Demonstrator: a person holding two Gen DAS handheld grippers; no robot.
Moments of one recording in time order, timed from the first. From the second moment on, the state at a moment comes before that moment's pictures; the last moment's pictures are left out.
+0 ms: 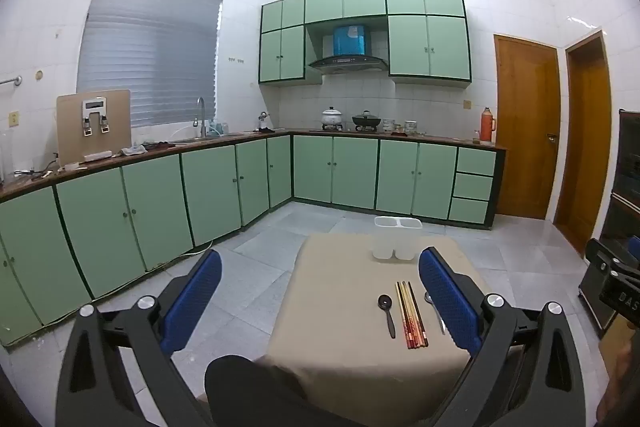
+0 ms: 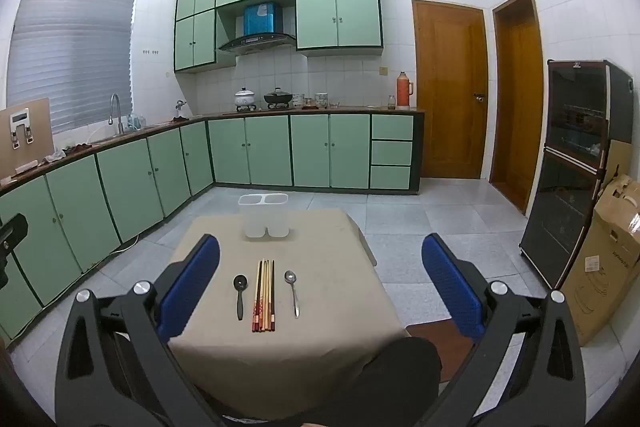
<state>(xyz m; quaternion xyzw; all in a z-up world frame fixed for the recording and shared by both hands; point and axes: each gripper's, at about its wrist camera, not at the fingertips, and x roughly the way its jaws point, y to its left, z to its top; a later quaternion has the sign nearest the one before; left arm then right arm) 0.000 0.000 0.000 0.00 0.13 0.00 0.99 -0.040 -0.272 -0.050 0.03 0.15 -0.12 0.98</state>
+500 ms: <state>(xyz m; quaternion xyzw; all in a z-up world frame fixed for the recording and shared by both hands) -0.002 0.000 0.002 0.00 0.13 0.00 0.99 -0.040 -0.271 -0.047 0.02 0.14 -0.12 0.98</state>
